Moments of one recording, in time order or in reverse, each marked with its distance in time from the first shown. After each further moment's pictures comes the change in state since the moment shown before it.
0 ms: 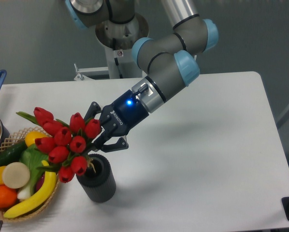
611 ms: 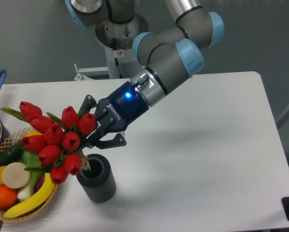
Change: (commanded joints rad) arm 0.000 0.020 0.065 0.000 0.000 -0.083
